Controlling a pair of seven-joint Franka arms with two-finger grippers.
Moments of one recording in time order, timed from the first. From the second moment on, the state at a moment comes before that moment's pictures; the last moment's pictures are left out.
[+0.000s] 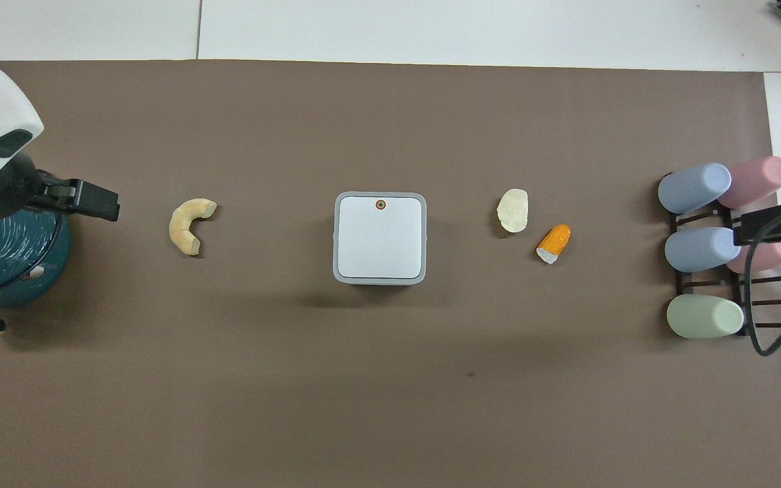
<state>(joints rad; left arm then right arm) -0.08 0.02 -0.06 -1.61 -0.03 1.65 0.05 0.00 -0.08 -0.05 -1.64 -0.02 1.56 0.05</state>
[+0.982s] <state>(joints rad) -0.30 0.04 -0.07 -1.61 -0.08 1.71 -0.28 0.00 -0.08 -0.05 -1.64 -0.02 1.56 0.05</state>
